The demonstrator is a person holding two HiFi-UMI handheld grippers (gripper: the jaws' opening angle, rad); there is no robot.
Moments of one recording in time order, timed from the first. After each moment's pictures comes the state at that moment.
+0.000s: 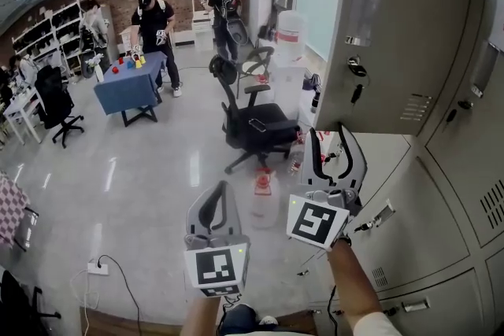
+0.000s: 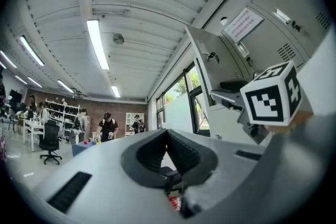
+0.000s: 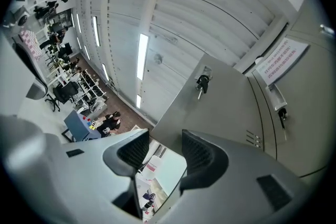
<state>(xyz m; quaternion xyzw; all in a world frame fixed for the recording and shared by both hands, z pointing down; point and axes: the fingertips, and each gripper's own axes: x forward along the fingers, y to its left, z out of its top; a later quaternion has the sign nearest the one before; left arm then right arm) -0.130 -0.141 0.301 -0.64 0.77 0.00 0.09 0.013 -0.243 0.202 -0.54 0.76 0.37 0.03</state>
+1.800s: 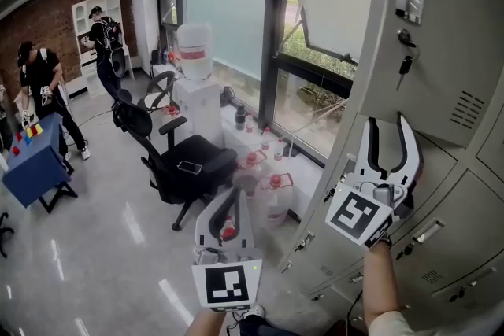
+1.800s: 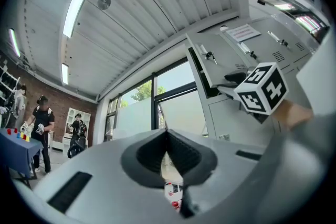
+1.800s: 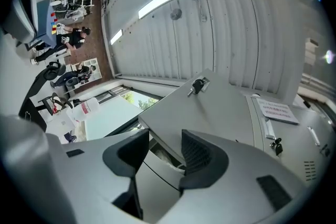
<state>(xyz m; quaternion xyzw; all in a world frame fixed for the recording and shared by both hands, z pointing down) -0.180 -0.436 0.342 -0.83 0.55 0.07 0.10 0.044 -0.428 0.205 -0.78 0.41 0.45 -0.16</state>
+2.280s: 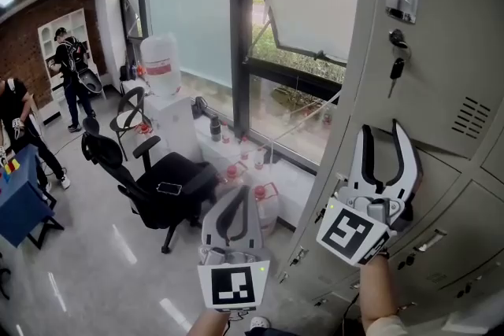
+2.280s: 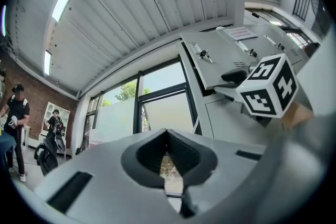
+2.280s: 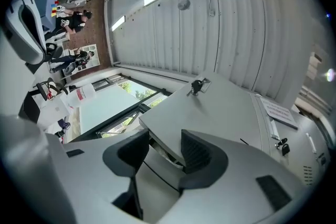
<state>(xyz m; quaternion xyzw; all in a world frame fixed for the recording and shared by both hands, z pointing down) -0.109 -0.518 0.327 -0.88 0.46 0.09 0.10 0.073 -0.468 0.205 -0.80 0.36 0.44 -0.20</state>
